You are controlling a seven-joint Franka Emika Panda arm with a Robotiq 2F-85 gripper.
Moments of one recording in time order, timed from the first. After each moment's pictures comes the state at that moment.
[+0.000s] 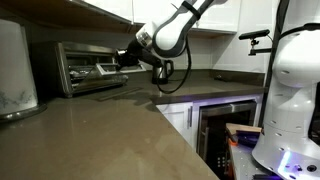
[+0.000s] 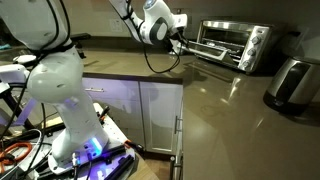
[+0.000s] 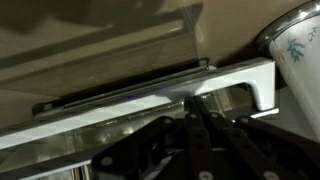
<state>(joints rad) -0.33 -0.06 0.37 -2.49 -0.01 3.36 0.38</state>
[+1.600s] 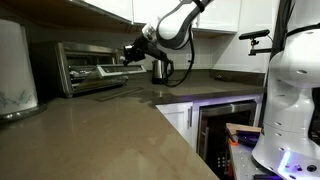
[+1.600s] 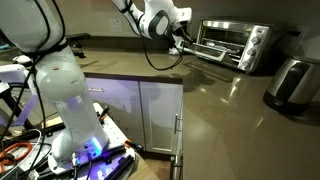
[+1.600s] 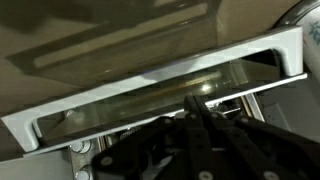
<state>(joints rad) -0.11 -0.14 0.10 -2.50 0.04 3.27 0.33</state>
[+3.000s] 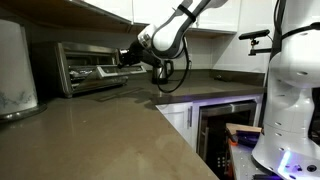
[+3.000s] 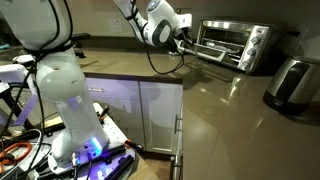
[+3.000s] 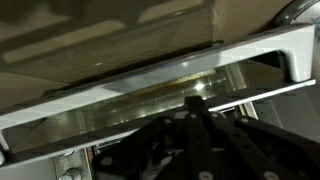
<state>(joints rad) -0.11 -0.01 0.11 -2.46 0.02 3.42 0.33</state>
